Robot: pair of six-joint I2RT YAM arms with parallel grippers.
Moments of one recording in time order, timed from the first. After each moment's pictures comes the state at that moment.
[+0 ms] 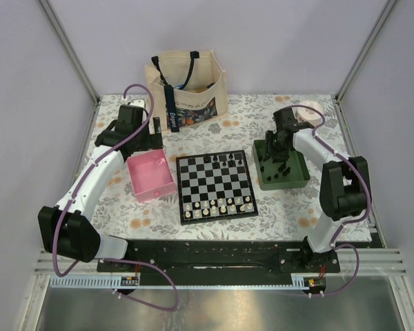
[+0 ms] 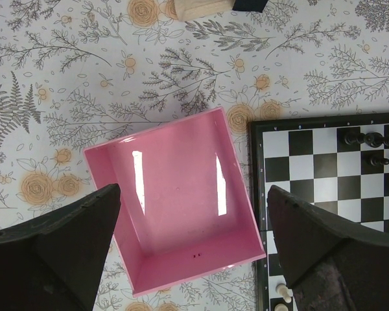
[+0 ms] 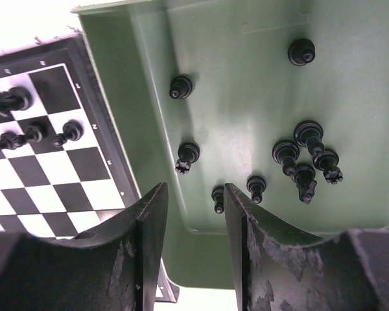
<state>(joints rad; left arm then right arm) -0.24 1.36 1.25 -0.68 -0.17 -0.26 0.23 1.75 1.29 -0.66 -0.05 0.35</state>
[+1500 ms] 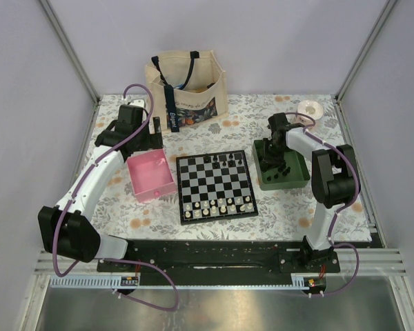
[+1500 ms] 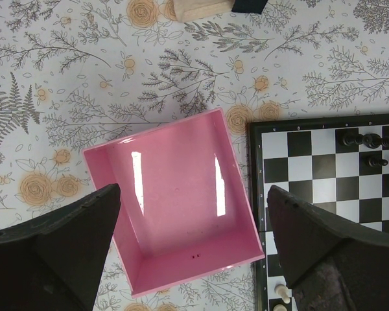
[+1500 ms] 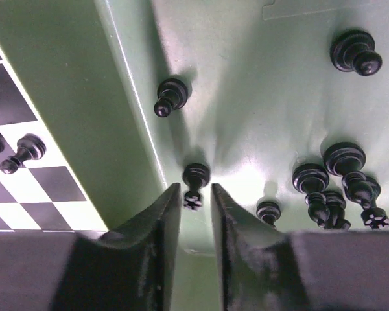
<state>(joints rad) -0.24 1.36 1.25 -0.68 -0.17 -0.26 0.23 1.91 1.32 -0.67 -0.10 0.34</state>
